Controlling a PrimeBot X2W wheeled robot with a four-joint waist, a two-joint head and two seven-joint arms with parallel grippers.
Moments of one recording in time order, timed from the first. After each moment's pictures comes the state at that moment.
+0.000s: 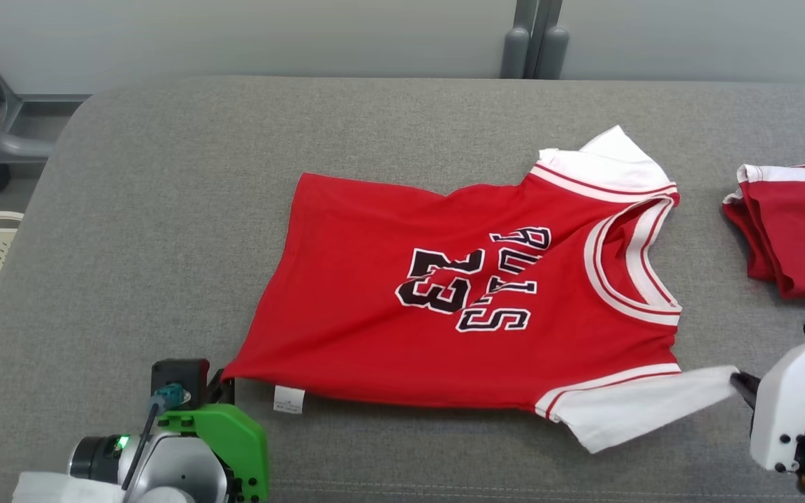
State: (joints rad) left arm -0.05 0.20 -0.27 0.11 -0.26 0.16 0.32; right arm 0.06 -0.12 -0.25 -0.40 0.29 0.13 1.17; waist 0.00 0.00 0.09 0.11
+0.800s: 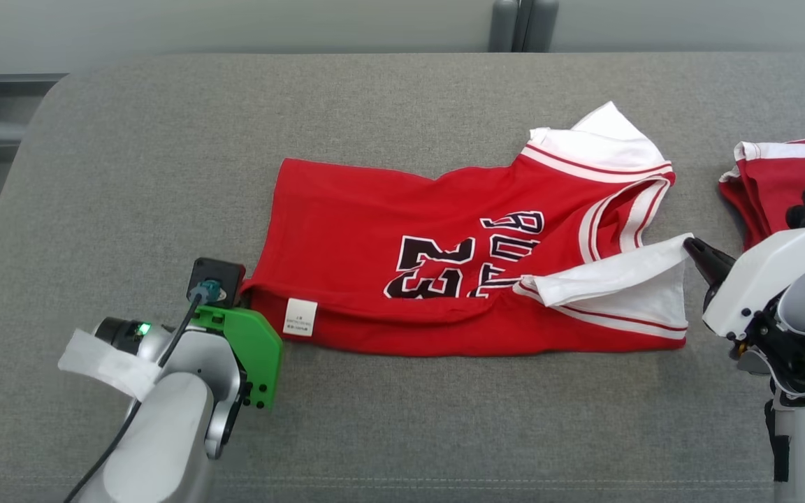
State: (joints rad) left arm -0.41 0.19 -0.38 0.45 -0.20 0.05 0.29; right arm -0.31 -0.05 -0.27 -0.02 0.41 0.13 0.80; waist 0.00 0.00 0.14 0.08
